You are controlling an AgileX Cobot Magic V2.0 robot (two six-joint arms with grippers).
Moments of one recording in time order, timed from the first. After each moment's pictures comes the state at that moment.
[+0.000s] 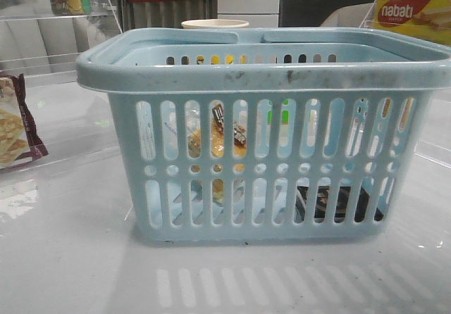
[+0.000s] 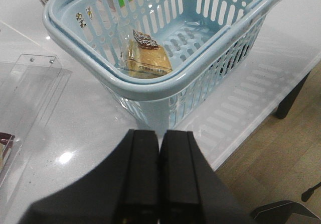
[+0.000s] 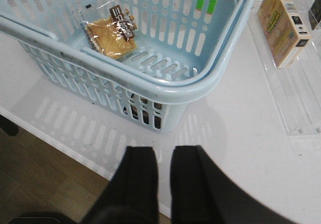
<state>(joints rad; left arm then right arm) -0.68 0.70 -0.80 -0.06 0.77 0.20 0.42 0.55 -0.79 0.02 0.90 -0.03</state>
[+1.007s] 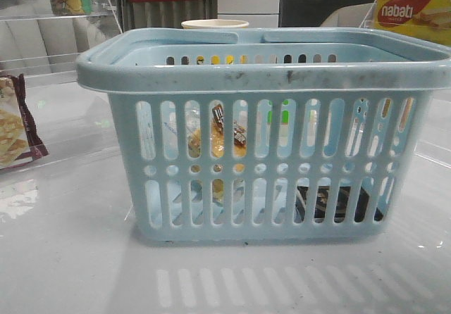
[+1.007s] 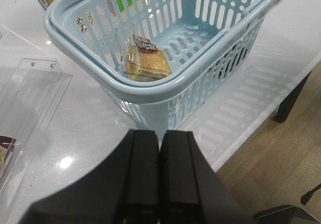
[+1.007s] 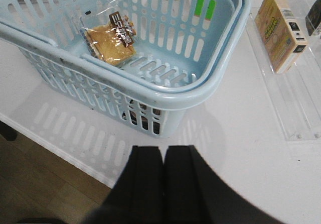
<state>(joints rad) -0.69 0.67 -0.80 -0.06 0.77 0.20 0.42 0.55 -0.79 0.02 0.88 -0.03</state>
